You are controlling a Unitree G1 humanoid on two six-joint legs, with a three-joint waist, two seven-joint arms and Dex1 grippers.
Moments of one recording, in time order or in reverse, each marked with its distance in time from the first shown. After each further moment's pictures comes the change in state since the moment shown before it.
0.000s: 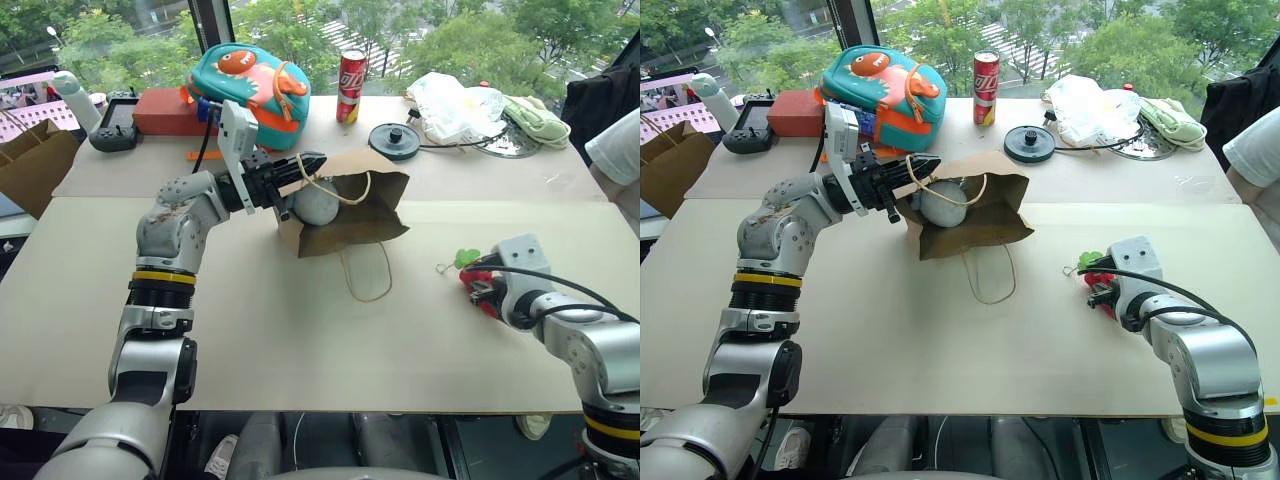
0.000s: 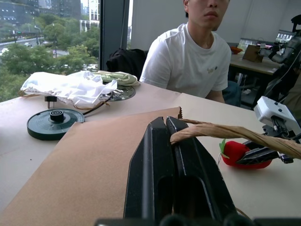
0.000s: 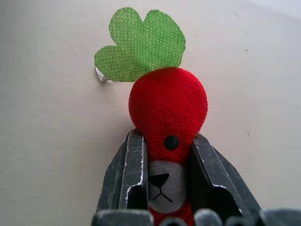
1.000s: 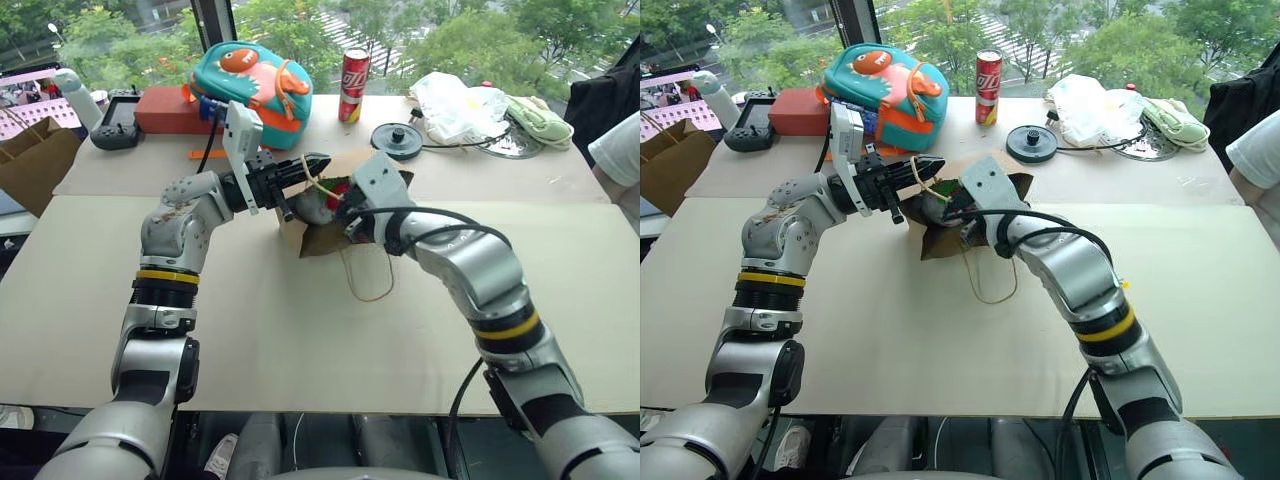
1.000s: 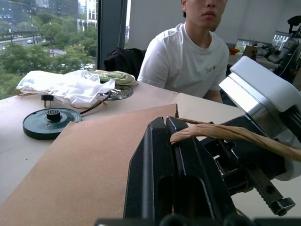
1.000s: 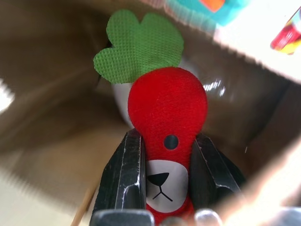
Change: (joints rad) left arm -0.006 -0.012 -0.010 0.006 0.000 0.000 -0.005; right arm -0.610 0.313 0.501 0.344 -0.137 -0.295 0.026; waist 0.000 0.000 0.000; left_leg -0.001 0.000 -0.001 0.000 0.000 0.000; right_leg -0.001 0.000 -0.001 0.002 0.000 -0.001
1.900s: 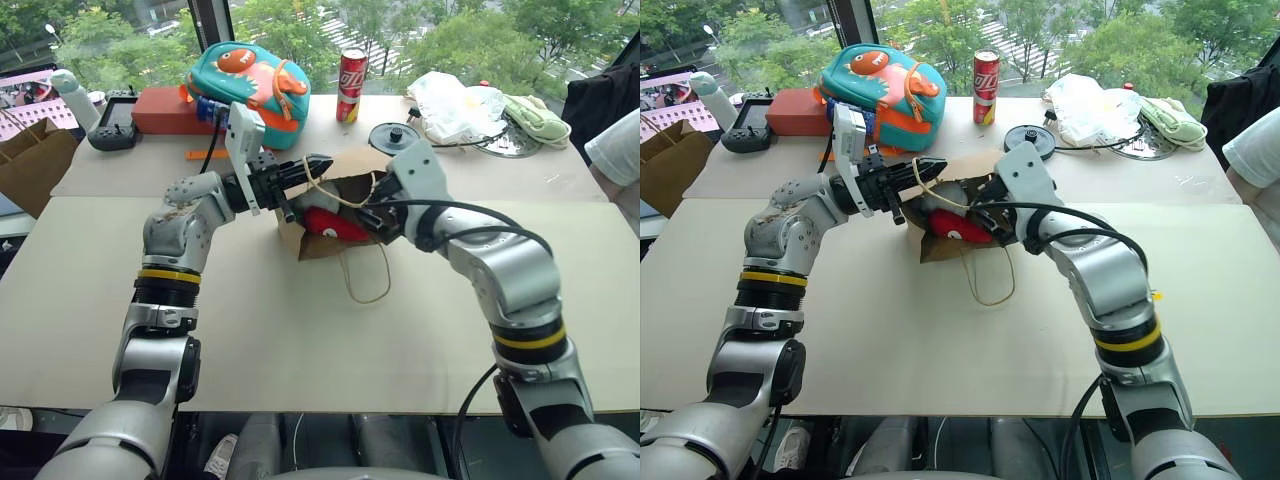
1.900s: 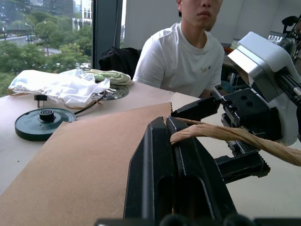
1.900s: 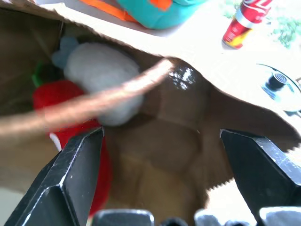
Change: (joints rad) left arm -0.012 -0.004 -0.004 0.015 0.000 -0.002 -0.009; right arm 0.125 -0.090 -0.178 -0.222 -0.025 0.143 0.064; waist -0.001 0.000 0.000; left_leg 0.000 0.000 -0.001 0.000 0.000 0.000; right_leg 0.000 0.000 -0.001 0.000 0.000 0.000
